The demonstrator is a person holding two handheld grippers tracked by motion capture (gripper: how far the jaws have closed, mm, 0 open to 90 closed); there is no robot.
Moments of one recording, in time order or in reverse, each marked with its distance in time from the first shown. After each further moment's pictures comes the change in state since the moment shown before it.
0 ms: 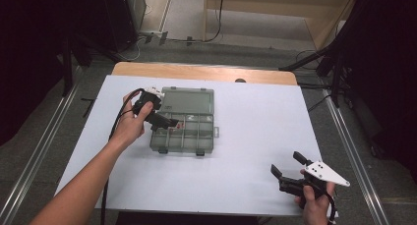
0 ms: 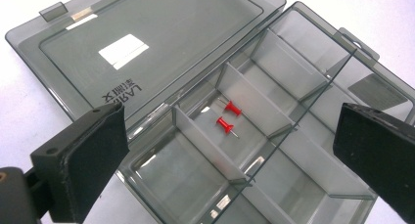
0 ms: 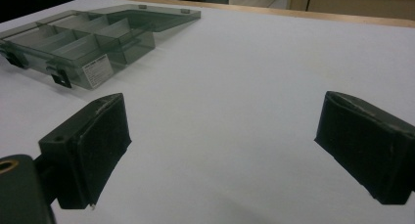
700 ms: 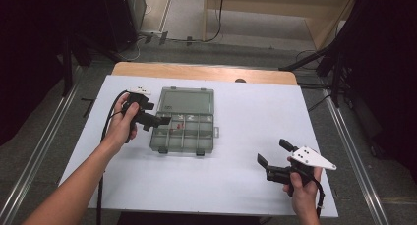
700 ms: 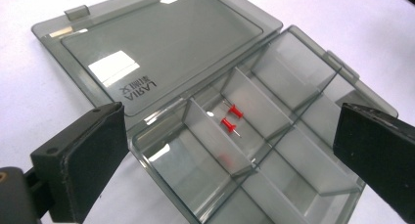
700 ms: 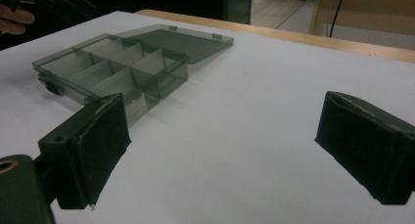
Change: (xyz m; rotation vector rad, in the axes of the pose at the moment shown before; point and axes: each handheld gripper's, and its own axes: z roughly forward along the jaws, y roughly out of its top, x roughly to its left) left arm 0.019 -0.020 -0.016 -0.129 -0.049 -0.089; right arm 0.026 0.044 0.025 -0.011 0.076 -0.035
